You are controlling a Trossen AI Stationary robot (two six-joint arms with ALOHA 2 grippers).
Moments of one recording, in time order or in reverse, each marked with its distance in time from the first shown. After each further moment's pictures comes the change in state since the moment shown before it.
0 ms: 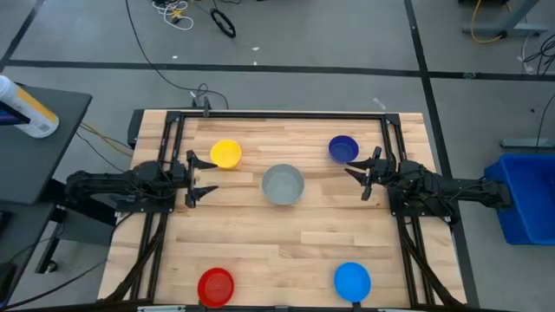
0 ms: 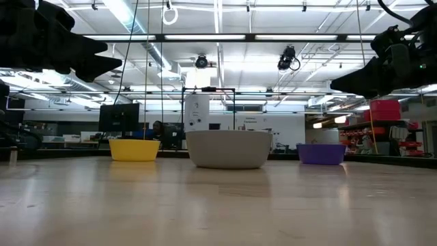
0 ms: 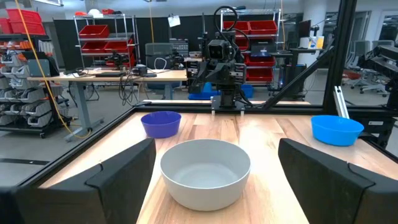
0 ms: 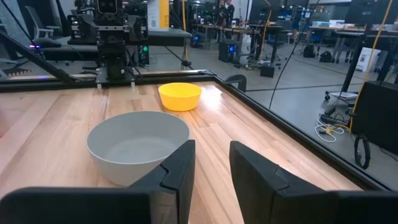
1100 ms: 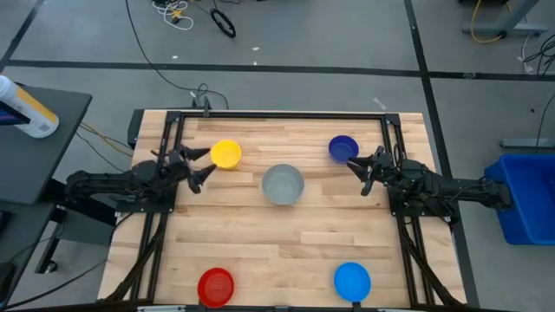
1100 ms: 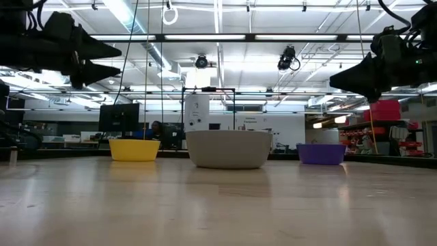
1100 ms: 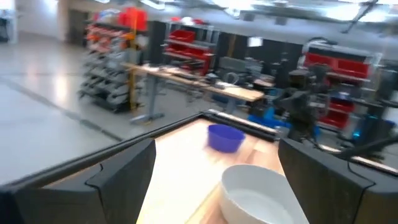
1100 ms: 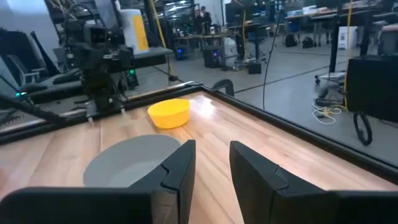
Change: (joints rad) left arm 0.000 0.000 0.000 0.035 -0.368 -0.203; right arm 0.000 0.000 0.000 0.045 0.080 0.191
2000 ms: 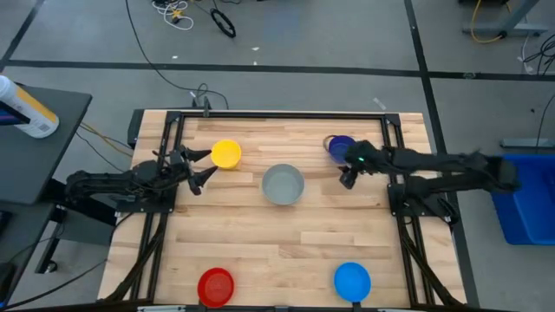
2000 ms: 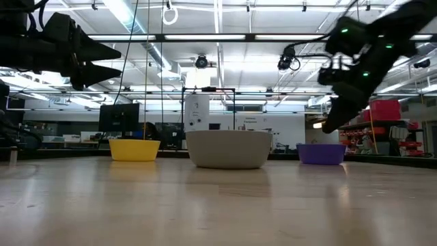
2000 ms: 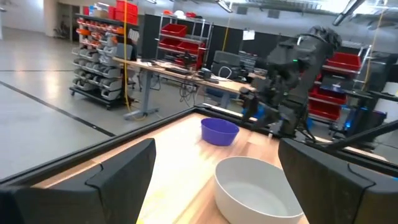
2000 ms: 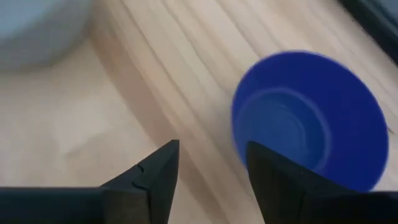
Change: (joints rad) left arm 0.000 0.000 0.000 -0.021 0.042 0.015; right arm -0.218 0.929 0.518 -0.528 -0.101 -0.030
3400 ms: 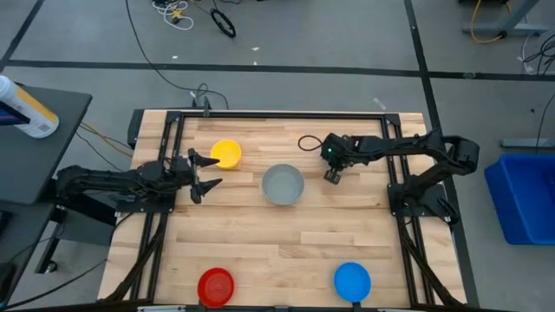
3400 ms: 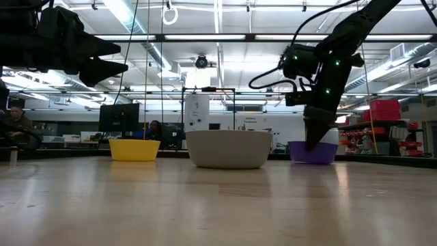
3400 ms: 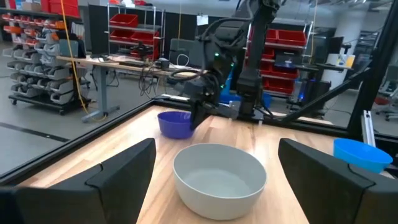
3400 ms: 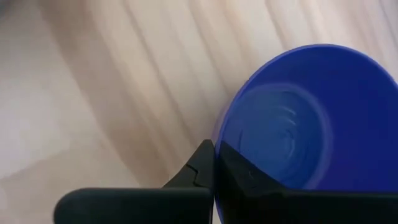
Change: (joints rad) left arm 0.000 0.190 0.000 0.172 0.203 0.066; right arm -0.033 0.418 0.241 -0.042 -0.023 -0.134
